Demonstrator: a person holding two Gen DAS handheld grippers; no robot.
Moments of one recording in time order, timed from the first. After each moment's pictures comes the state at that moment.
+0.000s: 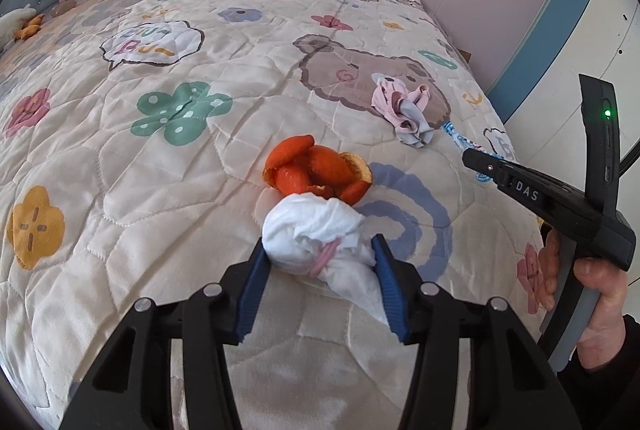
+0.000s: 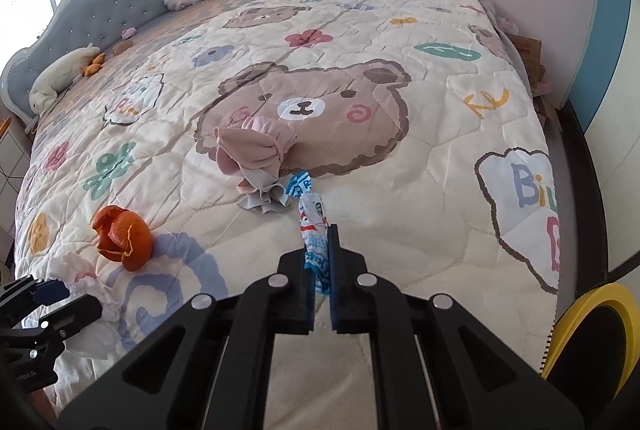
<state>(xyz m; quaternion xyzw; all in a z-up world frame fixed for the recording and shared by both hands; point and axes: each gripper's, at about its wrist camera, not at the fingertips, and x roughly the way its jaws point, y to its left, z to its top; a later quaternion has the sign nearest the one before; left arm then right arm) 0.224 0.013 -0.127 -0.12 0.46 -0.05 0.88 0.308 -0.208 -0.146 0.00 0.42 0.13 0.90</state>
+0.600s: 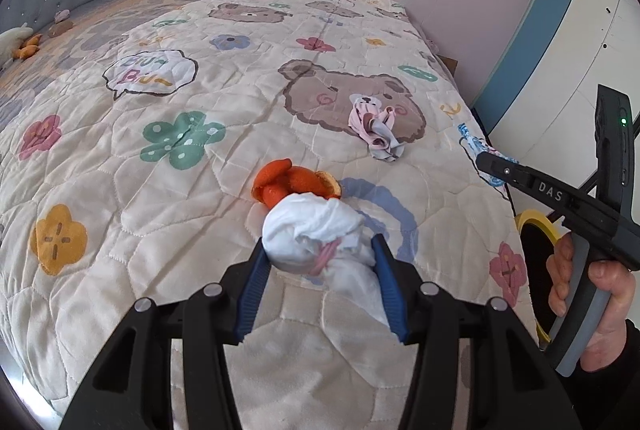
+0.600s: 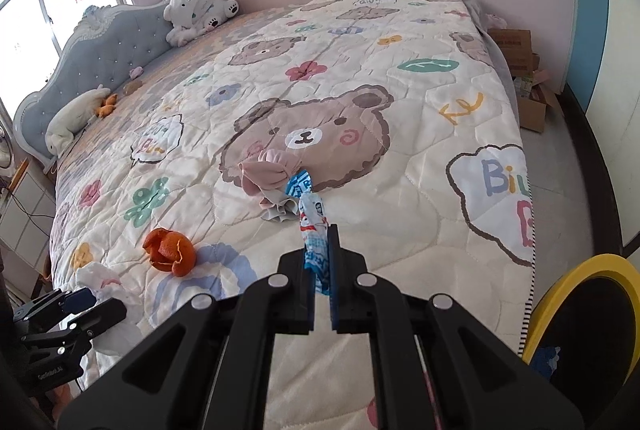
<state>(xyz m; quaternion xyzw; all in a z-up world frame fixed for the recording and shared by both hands) 0.203 0.007 -0.092 -0.10 0.43 -0.06 0.89 0.268 -0.242 -0.105 0.07 0.40 0.14 0.90</state>
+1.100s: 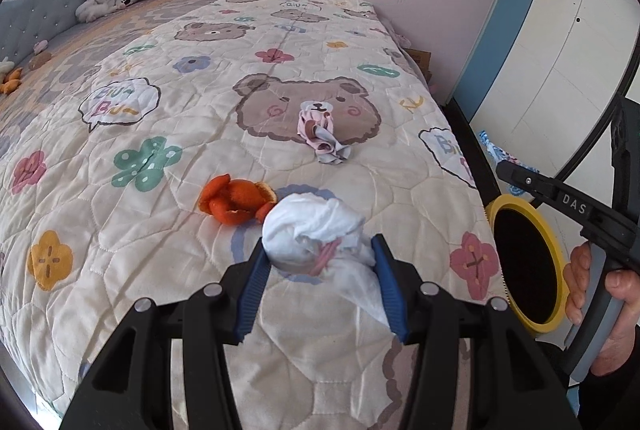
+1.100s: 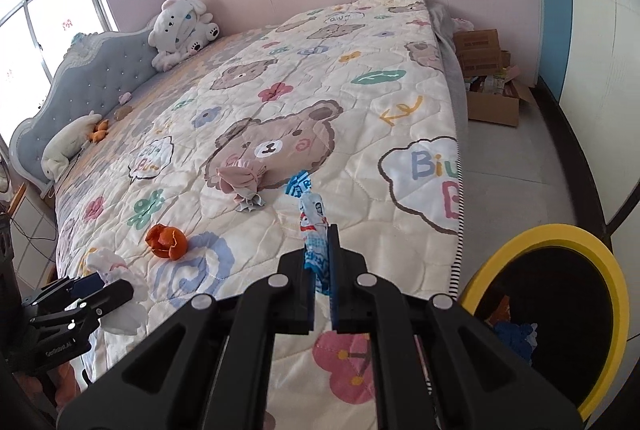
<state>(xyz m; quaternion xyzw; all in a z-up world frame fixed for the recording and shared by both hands) 0.194 -0.039 -0.069 -0.06 0.42 -0.10 0.90 0.214 -0.308 -0.078 0.09 0.38 0.10 0.92</state>
